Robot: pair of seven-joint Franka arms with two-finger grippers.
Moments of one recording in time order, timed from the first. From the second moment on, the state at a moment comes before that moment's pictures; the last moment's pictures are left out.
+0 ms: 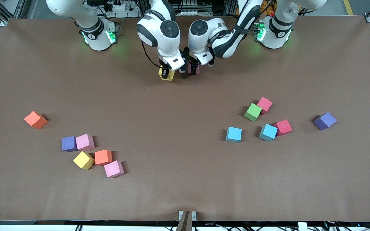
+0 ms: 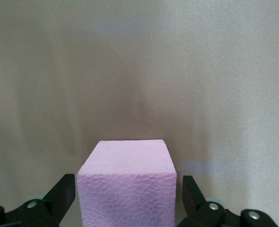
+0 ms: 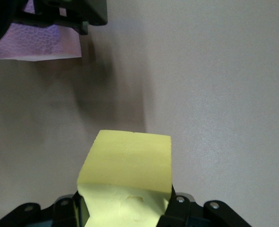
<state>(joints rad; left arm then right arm) -0.69 0.39 -0.44 -2.30 0.07 2.66 -2.59 1.05 0.24 -0.07 -2.19 0.01 2.25 -0.44</state>
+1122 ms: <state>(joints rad) -0.67 0.33 -0.45 -2.27 0.07 2.57 -2.58 0.95 0.24 -0.08 -2.19 0.01 2.28 -0.44</state>
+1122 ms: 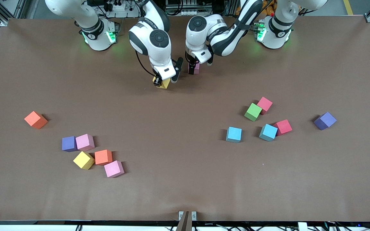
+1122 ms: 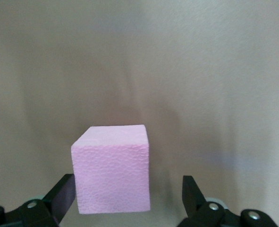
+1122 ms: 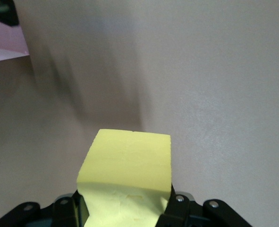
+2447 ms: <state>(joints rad) -0.40 0.19 -0.20 -2.26 0.16 2.36 -1.31 1.13 0.28 -0.07 -2.18 -0.01 2.31 -0.35</state>
